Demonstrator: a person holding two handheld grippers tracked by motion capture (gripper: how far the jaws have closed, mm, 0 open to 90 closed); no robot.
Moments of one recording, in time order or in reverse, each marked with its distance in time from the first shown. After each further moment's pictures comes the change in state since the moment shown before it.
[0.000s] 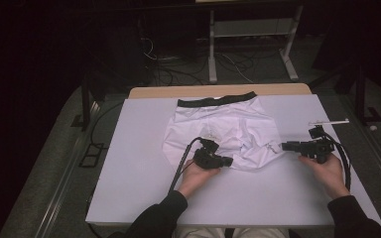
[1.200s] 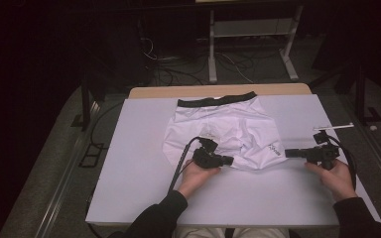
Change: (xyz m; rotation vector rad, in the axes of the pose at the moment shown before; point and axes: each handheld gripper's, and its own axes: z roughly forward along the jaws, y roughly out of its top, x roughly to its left) left arm -0.004 0.002 -0.007 -0.027 -0.040 -0.021; right arm -0.001 -0.012 -0.013 0.054 0.147 0.047
